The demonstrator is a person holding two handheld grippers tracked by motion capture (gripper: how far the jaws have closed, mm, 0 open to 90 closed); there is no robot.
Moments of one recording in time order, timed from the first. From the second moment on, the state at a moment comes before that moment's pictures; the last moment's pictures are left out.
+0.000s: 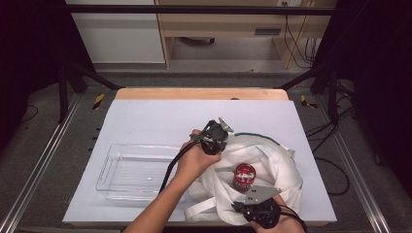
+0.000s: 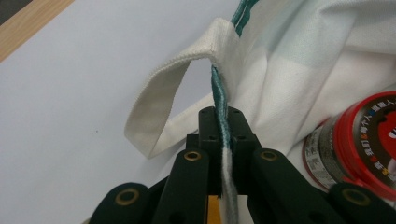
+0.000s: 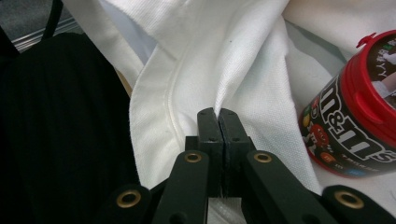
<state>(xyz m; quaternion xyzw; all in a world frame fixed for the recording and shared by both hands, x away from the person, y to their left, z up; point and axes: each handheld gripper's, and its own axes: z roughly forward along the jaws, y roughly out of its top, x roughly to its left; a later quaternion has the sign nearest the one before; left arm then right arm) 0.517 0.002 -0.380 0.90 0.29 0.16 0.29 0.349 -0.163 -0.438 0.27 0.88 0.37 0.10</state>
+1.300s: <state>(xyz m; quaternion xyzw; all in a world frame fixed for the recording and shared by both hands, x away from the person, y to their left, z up) 0.549 -0.011 -0.392 0.90 0.30 0.17 0.26 0.345 -0.166 -0.444 0.25 0.89 0.39 0.05</state>
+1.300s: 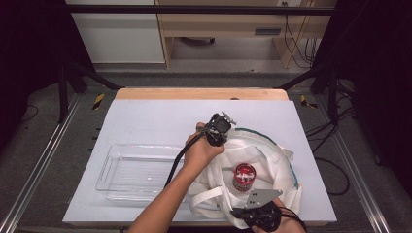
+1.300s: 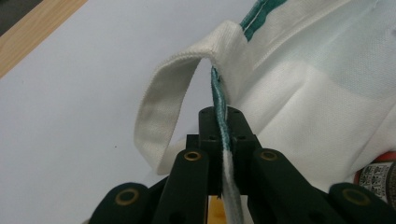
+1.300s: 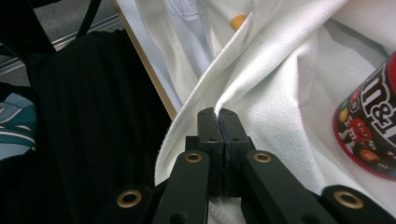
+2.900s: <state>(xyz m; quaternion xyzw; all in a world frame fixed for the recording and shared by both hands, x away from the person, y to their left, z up) 0.563 -0.032 -0.410 0.91 0.30 0.19 0.22 0.343 -0.164 -0.449 0.24 0.89 0.39 0.05</state>
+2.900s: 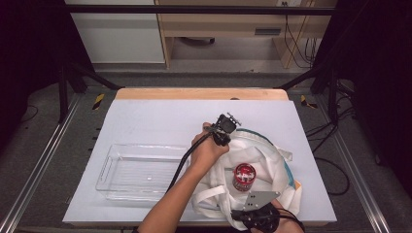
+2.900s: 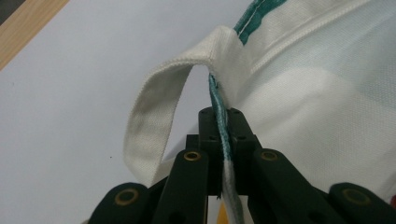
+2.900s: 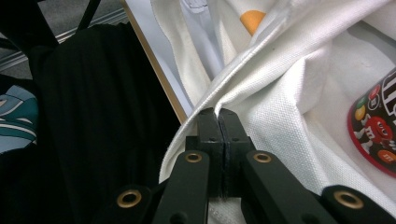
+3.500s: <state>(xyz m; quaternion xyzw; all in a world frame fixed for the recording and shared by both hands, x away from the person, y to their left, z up) 0.565 -0.040 -0.425 0.91 0.30 0.19 0.21 0.342 -0.160 -0.454 0.23 0.90 0.38 0.05</state>
